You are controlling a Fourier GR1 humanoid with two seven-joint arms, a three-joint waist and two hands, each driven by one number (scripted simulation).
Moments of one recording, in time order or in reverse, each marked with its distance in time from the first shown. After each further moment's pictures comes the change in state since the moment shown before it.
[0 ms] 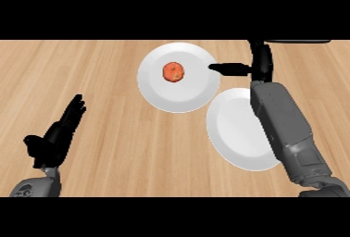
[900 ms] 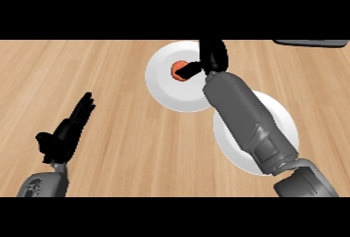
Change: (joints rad) left arm -0.036 -0.012 -0.034 0.041 -0.012 -0.010 -0.028; right arm -0.205 0.119 0.336 0.091 0.431 -0.159 0.479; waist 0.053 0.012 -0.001
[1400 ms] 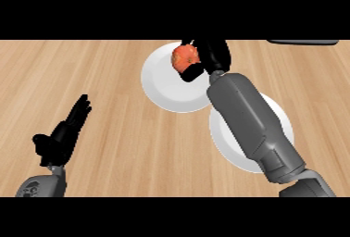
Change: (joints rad) left arm 0.019 0.002 0.012 -0.004 0.007 0.016 0.005; right arm 0.100 -0.015 0.034 -0.264 0.192 0.179 -0.008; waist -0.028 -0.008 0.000
